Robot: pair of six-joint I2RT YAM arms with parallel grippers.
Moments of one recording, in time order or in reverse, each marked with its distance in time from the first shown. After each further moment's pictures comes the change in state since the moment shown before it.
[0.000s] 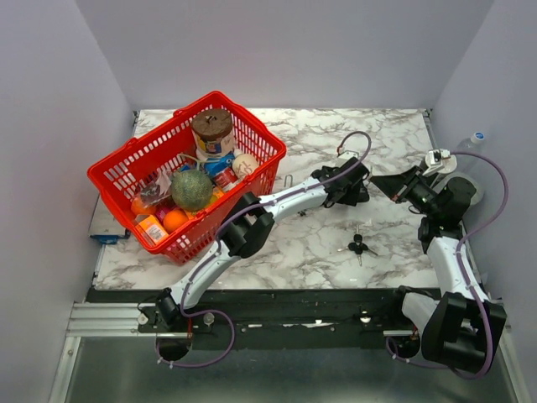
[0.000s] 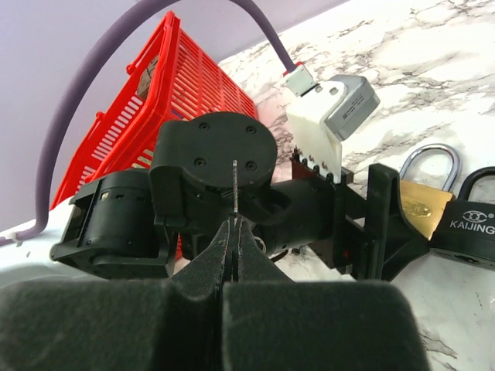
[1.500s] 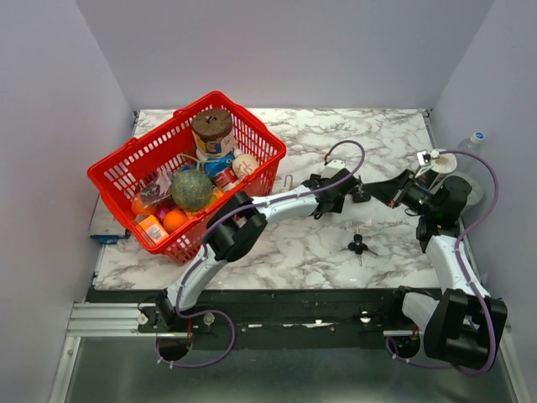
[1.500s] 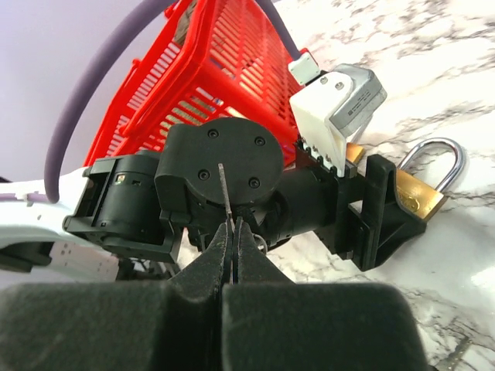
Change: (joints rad) left arm -0.021 -0.172 -0.339 0.109 -0.143 -0.014; right arm 0.012 0.026 -0.001 0.000 -0.132 0.005
